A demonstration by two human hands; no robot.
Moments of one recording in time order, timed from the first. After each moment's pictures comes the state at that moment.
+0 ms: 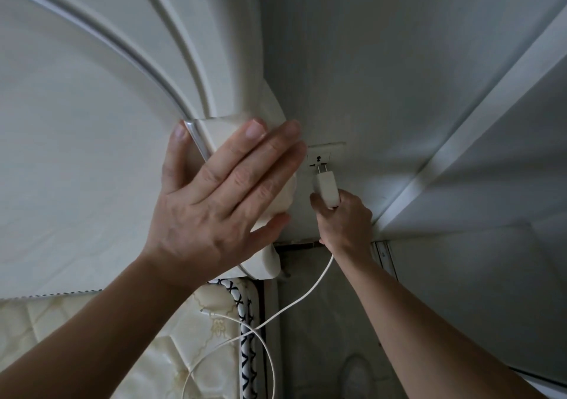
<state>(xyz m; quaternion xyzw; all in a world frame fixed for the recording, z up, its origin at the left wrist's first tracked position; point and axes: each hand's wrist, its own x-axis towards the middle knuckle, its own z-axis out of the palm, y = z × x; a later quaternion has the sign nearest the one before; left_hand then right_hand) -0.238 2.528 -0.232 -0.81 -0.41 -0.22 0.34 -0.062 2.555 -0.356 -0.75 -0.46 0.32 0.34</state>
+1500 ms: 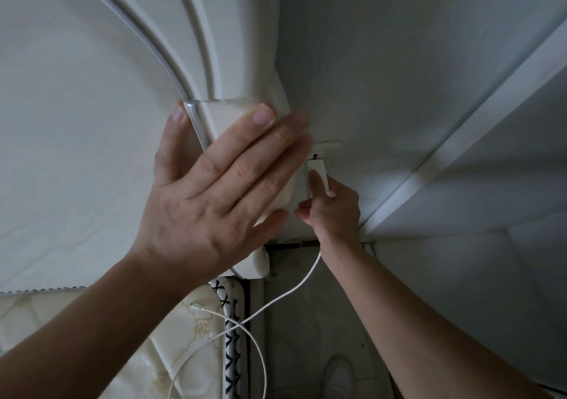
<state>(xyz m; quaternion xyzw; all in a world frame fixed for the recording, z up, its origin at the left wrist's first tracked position) -0.235 2.523 -0.230 -0.82 -0.41 -0.25 0.32 -0.077 2.557 -0.326 -0.69 -0.31 0.47 0.47</state>
